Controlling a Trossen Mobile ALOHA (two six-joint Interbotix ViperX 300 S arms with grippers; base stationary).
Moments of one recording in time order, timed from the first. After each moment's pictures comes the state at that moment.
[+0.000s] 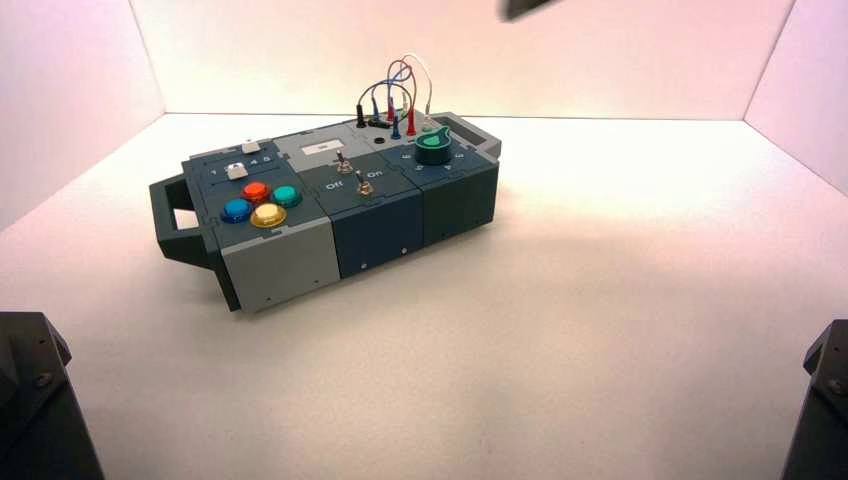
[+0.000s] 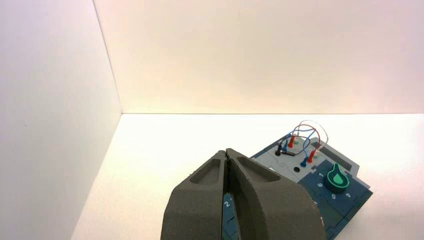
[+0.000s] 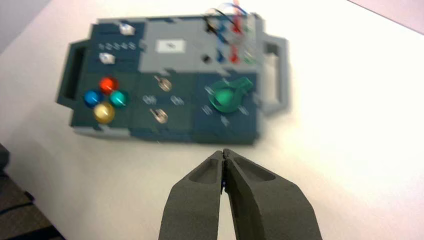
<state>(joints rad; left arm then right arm) -0.05 -1.42 1.11 -0.08 0.62 0.04 0.70 -0.29 0.63 0.06 0.58 0.06</state>
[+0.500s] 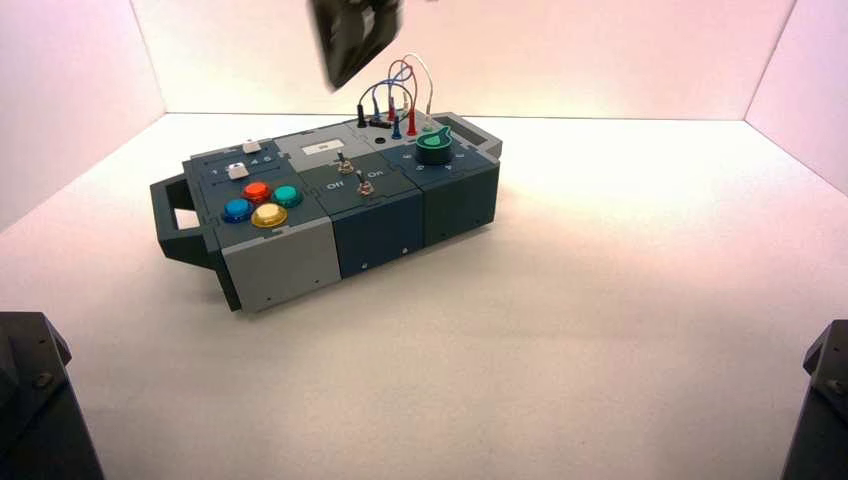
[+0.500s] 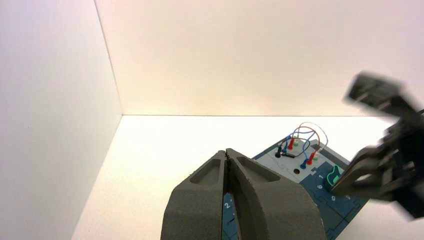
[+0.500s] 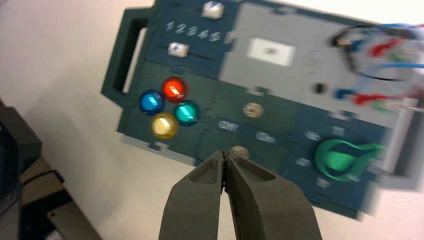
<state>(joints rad) -0.05 -1.44 1.11 -0.09 0.62 0.04 0.91 0.16 0.25 0.09 0.74 0.05</state>
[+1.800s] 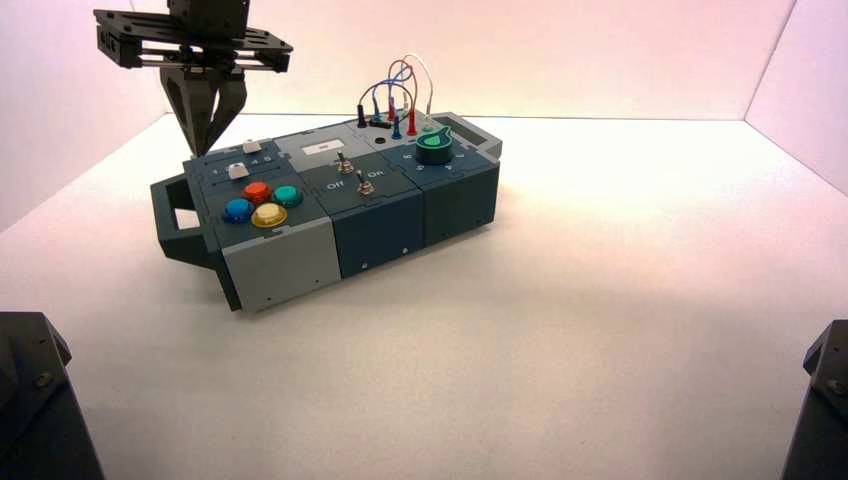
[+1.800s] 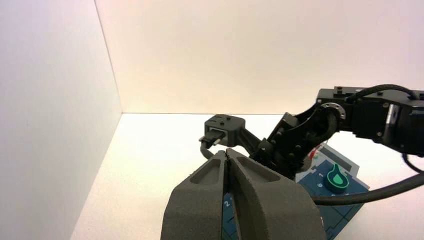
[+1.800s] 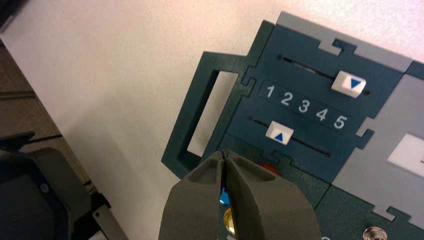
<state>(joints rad) -0.05 -1.43 1.12 -0.09 0.62 0.03 0.99 0.68 -0.43 0.24 1.06 0.00</state>
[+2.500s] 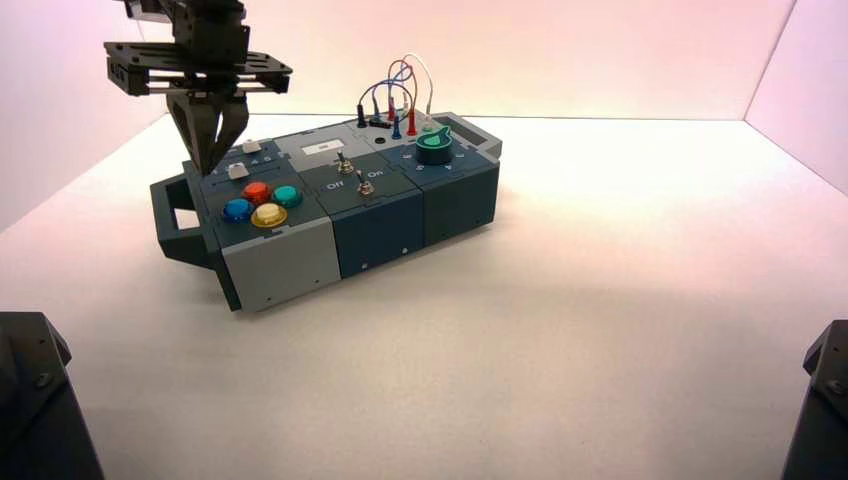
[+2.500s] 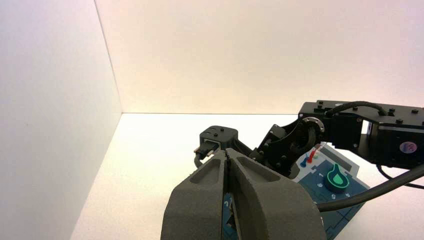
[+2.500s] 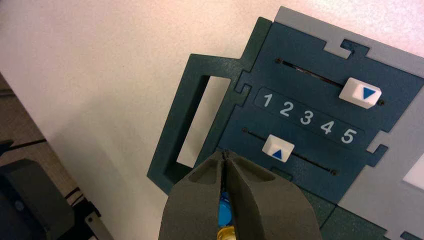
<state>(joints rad) -0.05 -1.43 1.12 -0.09 0.62 0.03 0.98 0.74 -0.46 0.23 1.06 0.00</state>
